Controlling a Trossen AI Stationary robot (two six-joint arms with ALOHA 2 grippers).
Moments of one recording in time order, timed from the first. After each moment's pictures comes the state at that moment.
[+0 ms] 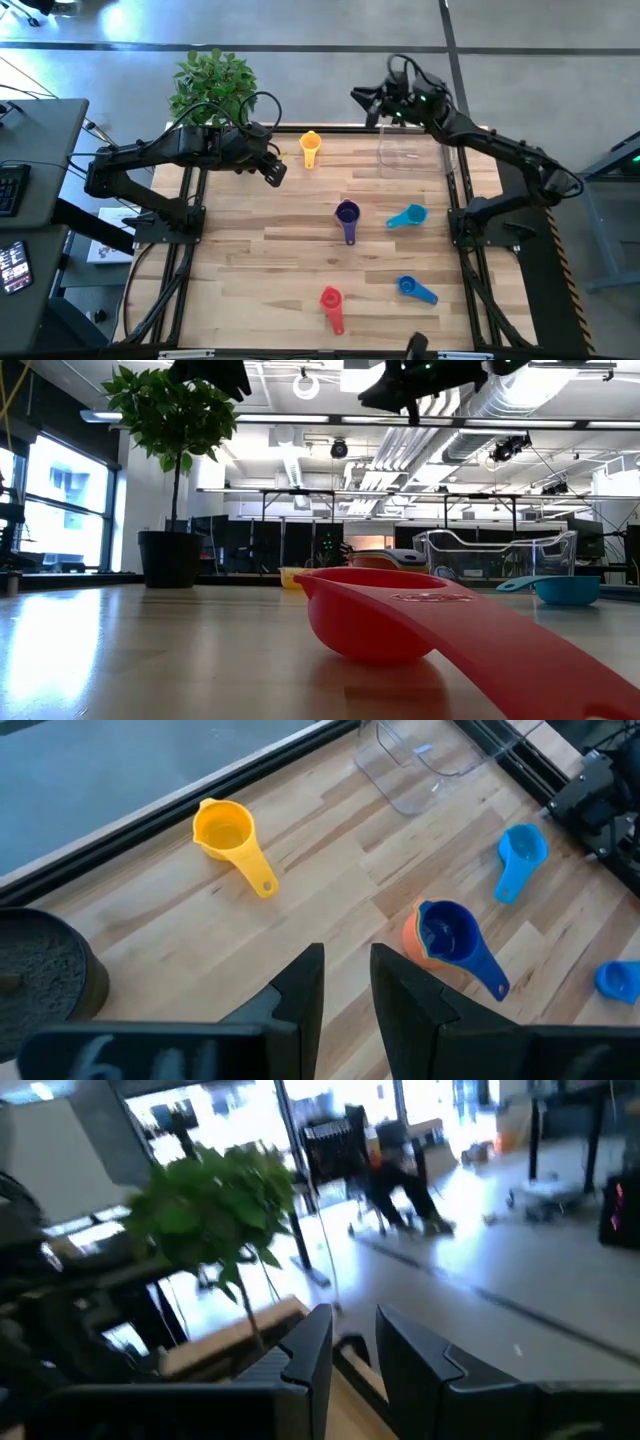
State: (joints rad) left arm 0.12 1.32 1.50 -1.06 -0.35 -0.68; right arm -0.63 1.37 1.20 0.10 -0.17 0.20
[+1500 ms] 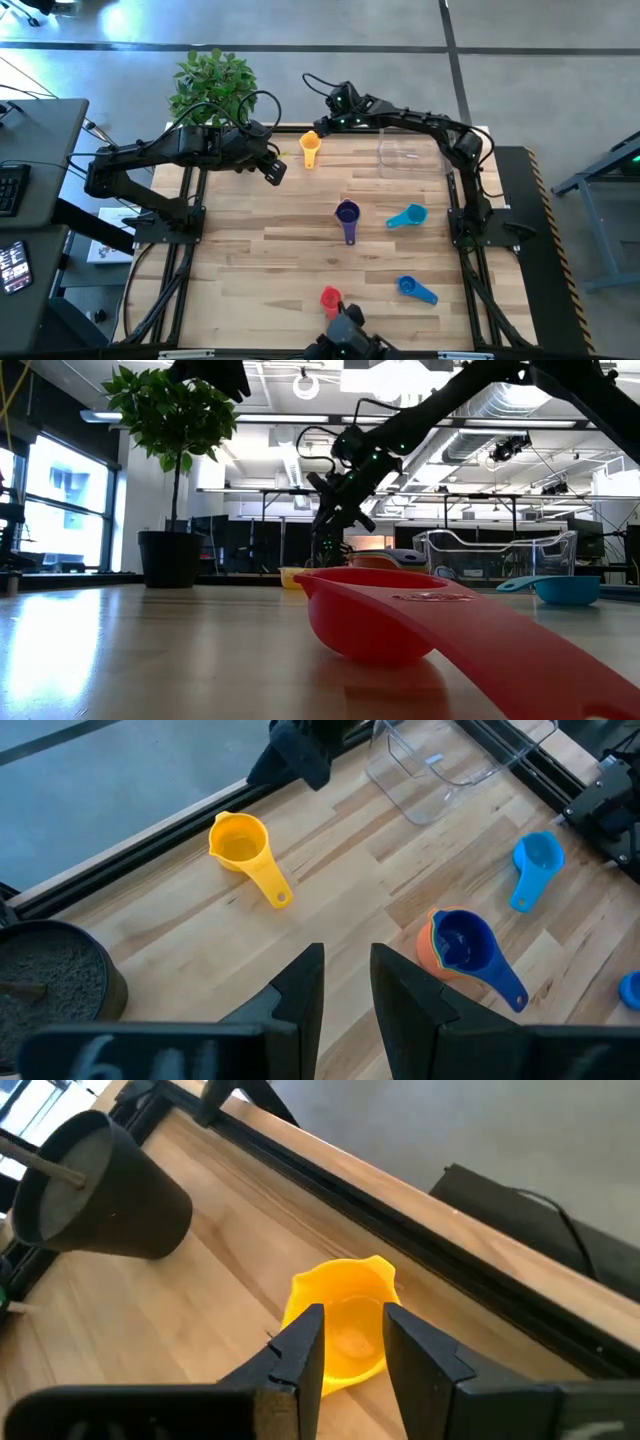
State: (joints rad) left arm 0.12 1.32 1.50 -1.06 -0.40 -0.66; right arm -0.63 2.10 1.66 -0.31 -0.20 0.42
